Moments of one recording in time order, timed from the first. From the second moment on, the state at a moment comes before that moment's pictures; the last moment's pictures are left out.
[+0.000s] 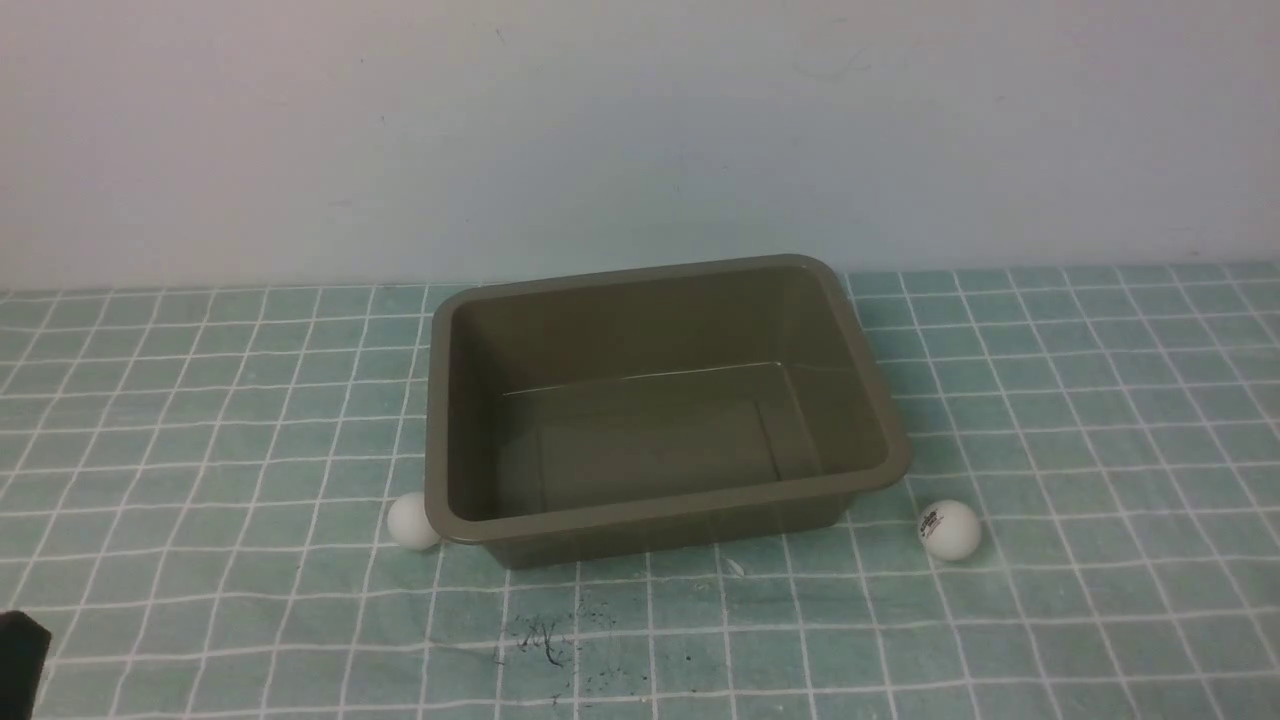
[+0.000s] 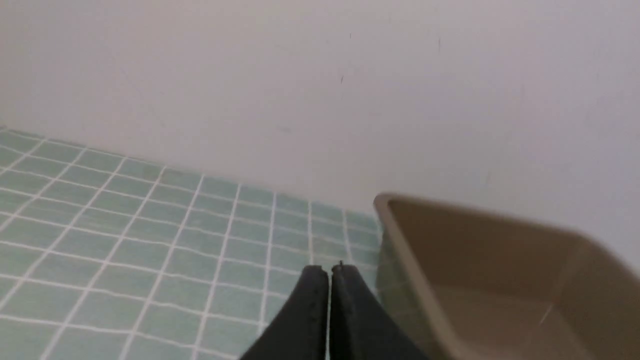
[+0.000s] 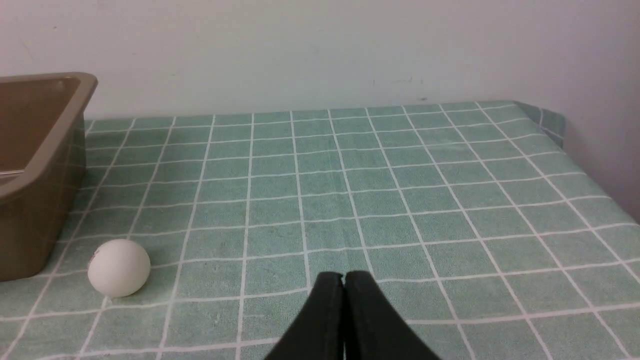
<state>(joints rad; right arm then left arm) -0.10 -0.01 0.02 -0.05 0.36 0.13 -0.03 -0.01 0.03 -0.45 0.05 0.02</state>
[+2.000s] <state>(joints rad) 0.17 1.73 -1.11 0.26 0.80 -0.13 -0.03 1.42 -0.94 -0.42 0.75 0.35</state>
